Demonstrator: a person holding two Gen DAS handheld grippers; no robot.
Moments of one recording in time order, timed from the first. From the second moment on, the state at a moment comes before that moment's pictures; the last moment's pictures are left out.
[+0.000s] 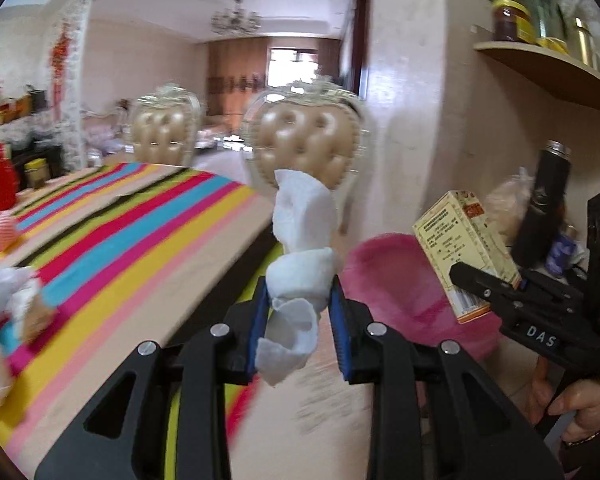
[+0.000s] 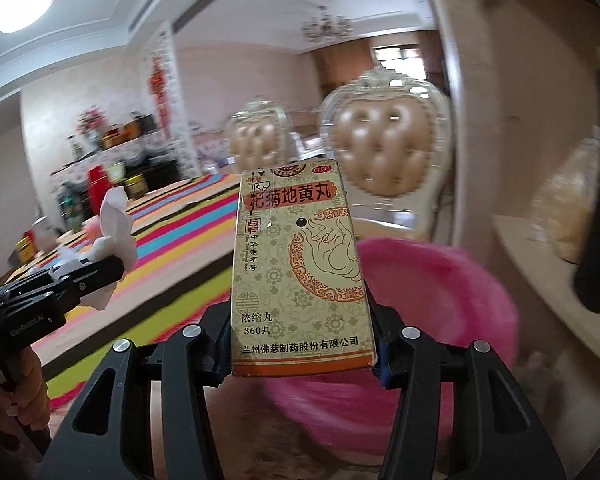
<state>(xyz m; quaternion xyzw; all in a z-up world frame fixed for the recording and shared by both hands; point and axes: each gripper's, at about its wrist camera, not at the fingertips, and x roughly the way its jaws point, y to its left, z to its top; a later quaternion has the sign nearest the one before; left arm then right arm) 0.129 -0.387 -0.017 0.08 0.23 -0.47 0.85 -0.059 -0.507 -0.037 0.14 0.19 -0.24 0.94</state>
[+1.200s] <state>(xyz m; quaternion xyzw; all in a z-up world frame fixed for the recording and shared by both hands) 0.170 -0.387 -0.030 0.06 0.28 -0.38 0.88 -0.052 -0.552 -0.053 0.19 0.20 -0.25 0.93</state>
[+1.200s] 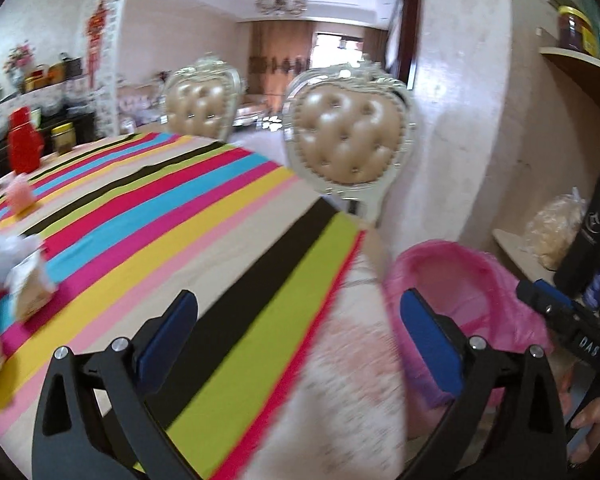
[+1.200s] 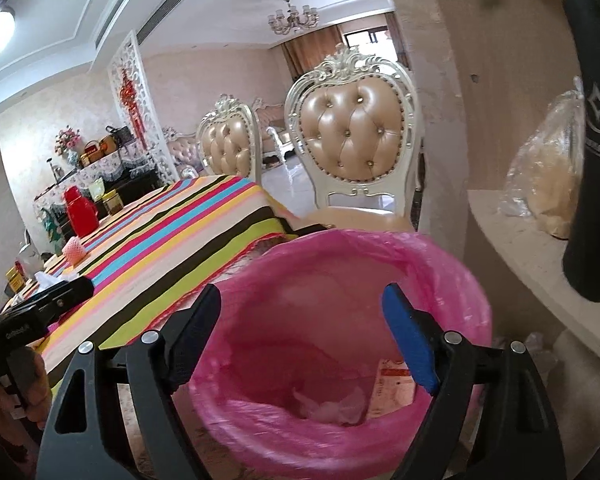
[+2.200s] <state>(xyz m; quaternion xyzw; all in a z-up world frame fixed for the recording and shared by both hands) 0.256 -0.011 -0.037 -0.02 0.30 -0.02 0.95 0.135 -0.303 -0.041 0.09 0.28 0.02 0.95</state>
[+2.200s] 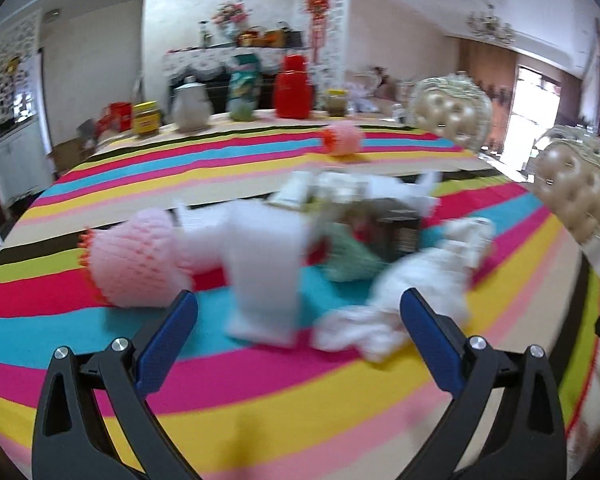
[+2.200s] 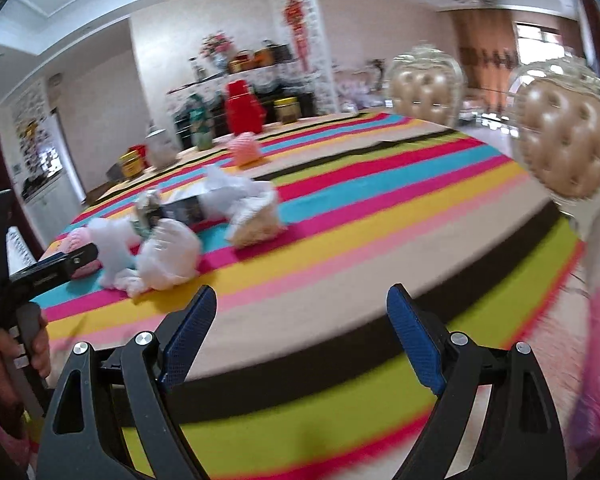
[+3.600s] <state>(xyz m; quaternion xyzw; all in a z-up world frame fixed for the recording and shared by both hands) 0.321 0.010 -0.061 -0.08 0.35 -0.06 0.93 0.310 -0.249 -0.059 0.04 0.36 0.00 0.93</state>
